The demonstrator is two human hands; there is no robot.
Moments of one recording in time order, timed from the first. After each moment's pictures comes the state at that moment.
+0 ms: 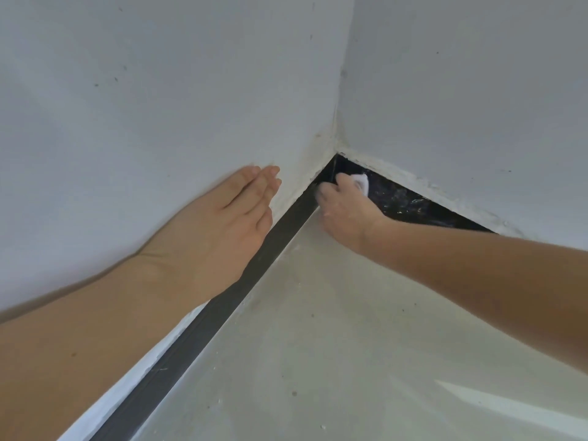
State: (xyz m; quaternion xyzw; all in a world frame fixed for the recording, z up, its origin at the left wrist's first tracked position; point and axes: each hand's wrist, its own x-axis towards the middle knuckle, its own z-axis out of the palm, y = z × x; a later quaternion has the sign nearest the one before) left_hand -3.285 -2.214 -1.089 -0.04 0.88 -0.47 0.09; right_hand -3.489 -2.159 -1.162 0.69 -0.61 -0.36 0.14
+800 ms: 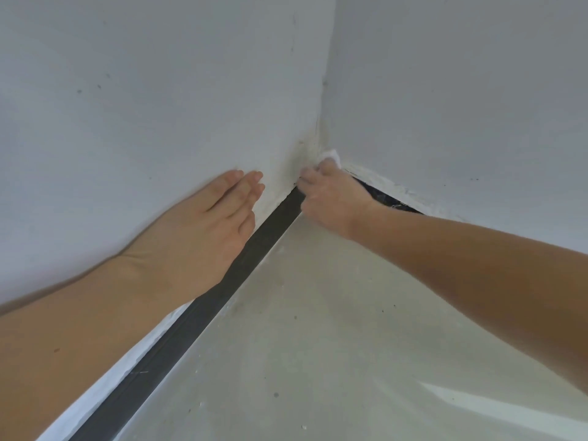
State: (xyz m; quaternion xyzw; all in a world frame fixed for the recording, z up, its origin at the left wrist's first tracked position) left_hand -3.282 -2.214 -1.088 -0.05 0.87 -0.48 0.13; right_hand -3.492 -2.155 -1.118 0.74 -0.59 -0.28 0.16
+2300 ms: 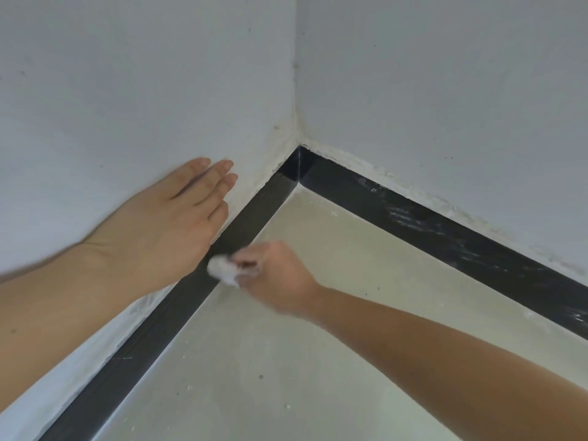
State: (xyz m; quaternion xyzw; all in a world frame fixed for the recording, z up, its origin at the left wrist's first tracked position) left_hand -3.285 -2.213 -1.086 -0.07 0.96 -0.28 0.02; right_hand -3.401 -2.101 -1.172 0.52 -0.69 0.37 -0.34
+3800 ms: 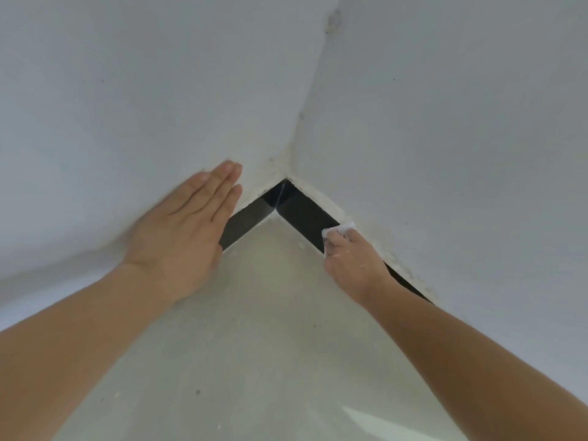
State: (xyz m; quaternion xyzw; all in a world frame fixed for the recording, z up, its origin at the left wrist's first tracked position) left_hand -3.310 -2.172 -1.098 -0.29 0.92 -0.26 0.07; right_hand -3.543 -2.061 -1.131 0.69 -0.60 -0.39 0.11
